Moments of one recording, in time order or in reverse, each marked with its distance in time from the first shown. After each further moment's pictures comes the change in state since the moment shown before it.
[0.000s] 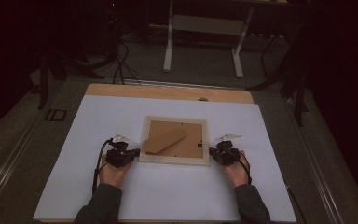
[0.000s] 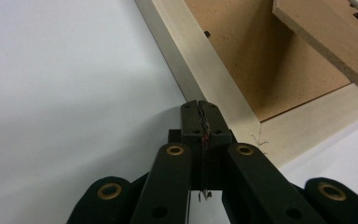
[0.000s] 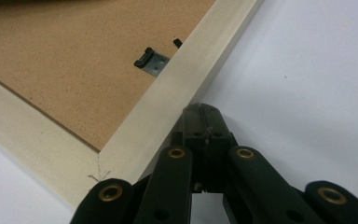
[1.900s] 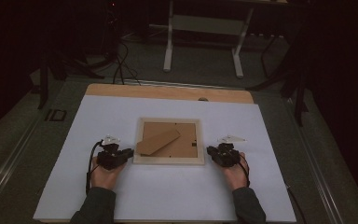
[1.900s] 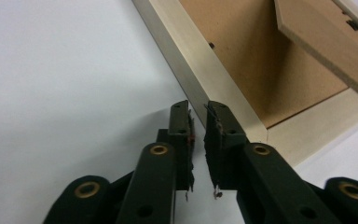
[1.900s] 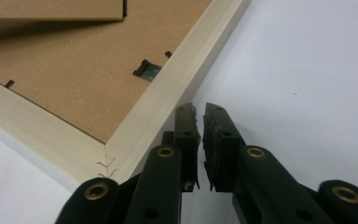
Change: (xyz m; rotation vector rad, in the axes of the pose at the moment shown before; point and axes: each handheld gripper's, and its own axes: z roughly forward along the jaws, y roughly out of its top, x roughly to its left) left arm 0.015 -0.010 -0.019 -0.048 0.015 -0.014; right arm 0.006 -0.004 -0.009 -0.112 0.032 0.029
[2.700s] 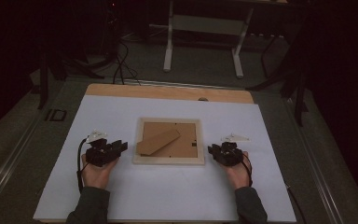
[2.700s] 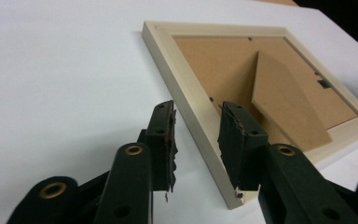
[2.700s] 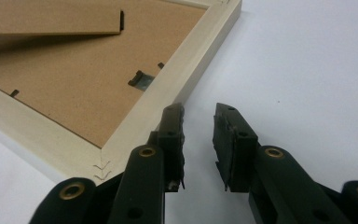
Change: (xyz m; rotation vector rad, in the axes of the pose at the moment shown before) left arm 0.004 0.016 -0.040 -0.153 0.007 -0.050; right arm -0.007 0.003 -0.007 -0.028 0.008 0.005
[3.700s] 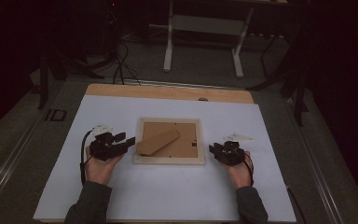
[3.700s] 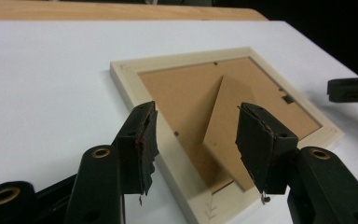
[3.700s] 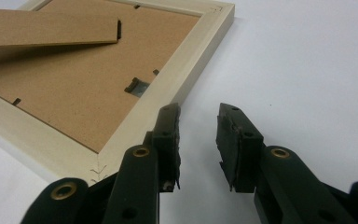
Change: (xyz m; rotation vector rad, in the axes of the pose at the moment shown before) left arm -0.020 0.028 0.001 -0.029 -0.066 0.082; right arm -0.005 0.000 -0.003 -0.018 0.008 0.025
